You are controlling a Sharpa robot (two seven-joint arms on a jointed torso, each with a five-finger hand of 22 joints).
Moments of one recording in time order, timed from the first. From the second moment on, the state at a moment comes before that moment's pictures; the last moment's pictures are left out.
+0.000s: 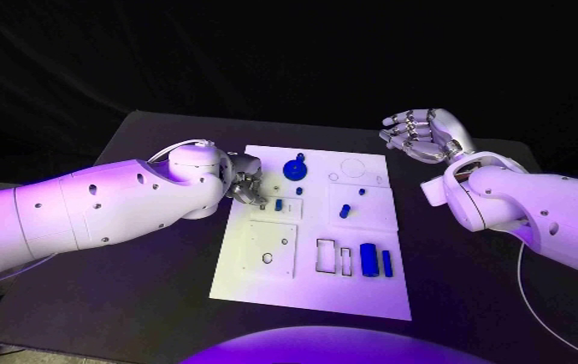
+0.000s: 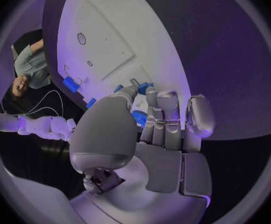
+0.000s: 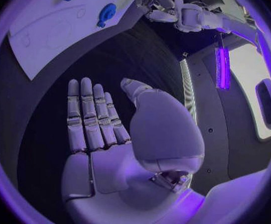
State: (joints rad) left arm 1.20 -0.80 -0.09 1.56 -1.51 0.13 -0.48; left_hand 1.27 -0.10 0.23 0.30 0.36 0.85 0.05 0.74 0.71 1.18 -0.02 1.07 0.75 1.43 -0.07 0.91 1.02 0.08 1.31 0.05 1.36 1.18; right arm 1.20 -0.91 -0.15 1.50 -0.61 -0.65 0.31; right_hand 1.27 -0.18 0.40 0.17 0.26 0.81 0.21 0.29 0.24 0.94 0.17 0.43 0.07 1.03 0.12 0.33 0.38 0.17 0.92 0.23 0.17 0.44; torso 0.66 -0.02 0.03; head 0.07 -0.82
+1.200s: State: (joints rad) left arm 1.20 -0.83 -0.08 1.56 -1.38 0.15 -0.48; left_hand 1.37 -0.14 0.56 0.34 0.36 0.78 0.09 0.73 0.66 1.13 0.02 0.99 0.63 1.42 -0.05 0.89 1.00 0.09 1.28 0.06 1.34 1.14; right arm 1.20 -0.91 -0.15 1.50 -0.61 -0.65 0.31; right_hand 1.27 -0.17 0.40 0.17 0.28 0.81 0.21 0.29 0.24 0.94 0.17 0.43 0.07 1.03 0.12 0.32 0.38 0.17 0.92 0.23 0.16 0.43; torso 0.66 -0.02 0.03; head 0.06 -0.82
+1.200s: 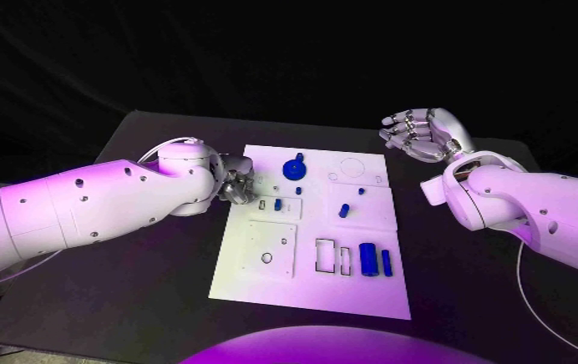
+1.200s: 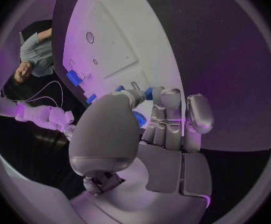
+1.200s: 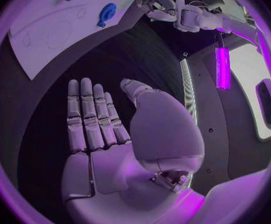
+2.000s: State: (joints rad) left arm 1.20 -0.89 -0.06 1.54 -1.21 0.13 -0.48; left_hand 1.37 -0.15 0.68 0.33 0.36 0.78 0.09 0.73 0.53 1.12 0.00 1.02 0.66 1.41 -0.05 0.88 0.99 0.09 1.27 0.06 1.33 1.14; right arm 1.20 -0.91 -0.15 1.50 -0.61 -0.64 0.31; right_hand 1.27 -0.17 0.40 0.17 0.29 0.81 0.21 0.29 0.24 0.94 0.17 0.43 0.07 1.03 0.12 0.32 0.38 0.17 0.92 0.23 0.16 0.43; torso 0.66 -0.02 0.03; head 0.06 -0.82
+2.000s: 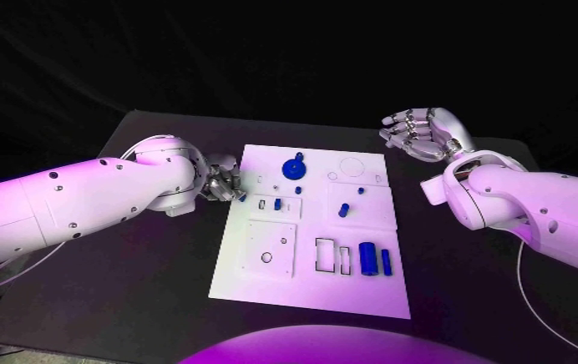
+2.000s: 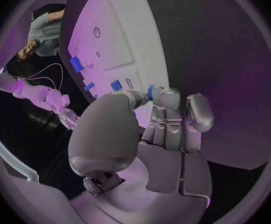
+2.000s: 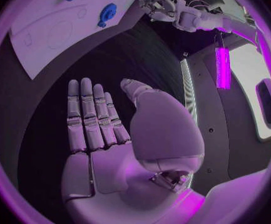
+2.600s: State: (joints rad) left arm 1.20 -0.94 -0.05 1.58 -1.02 0.02 -0.43; left_hand 1.33 -0.19 0.69 0.33 0.36 0.81 0.09 0.73 0.53 1.21 0.00 1.15 0.82 1.42 -0.06 0.90 1.02 0.09 1.30 0.05 1.36 1.19; right arm 1.20 -0.91 -0.15 1.49 -0.60 -0.64 0.30; right_hand 1.27 -0.17 0.39 0.17 0.29 0.81 0.21 0.29 0.24 0.94 0.17 0.43 0.07 1.03 0.12 0.32 0.38 0.17 0.92 0.23 0.16 0.43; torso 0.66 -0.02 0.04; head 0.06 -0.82
